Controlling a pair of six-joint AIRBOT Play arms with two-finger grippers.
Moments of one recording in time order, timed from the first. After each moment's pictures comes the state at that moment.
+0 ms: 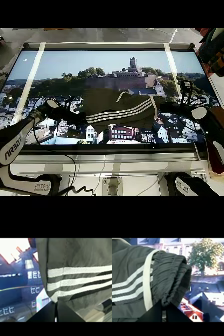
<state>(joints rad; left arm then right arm) -0.05 -1.57 0.94 0.83 -1.02 -1.20 -0.10 -1.04 0.72 -1.03 0.61 1.13</state>
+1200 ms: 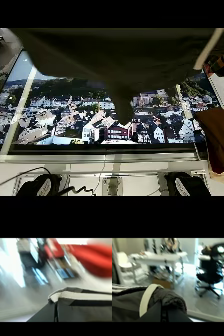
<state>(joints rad) 0.18 -0.77 1.64 0.90 -0.80 -1.09 -0.04 -0.58 1.46 -0.85 0.80 1.13</state>
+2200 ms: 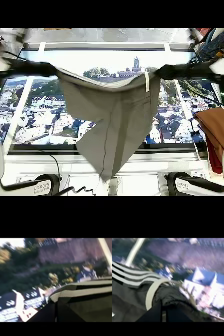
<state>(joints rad) 0.04 -1.44 1.56 1.07 -1.07 -1.10 -0.04 -1.38 1.48 -0.95 1.11 1.18</state>
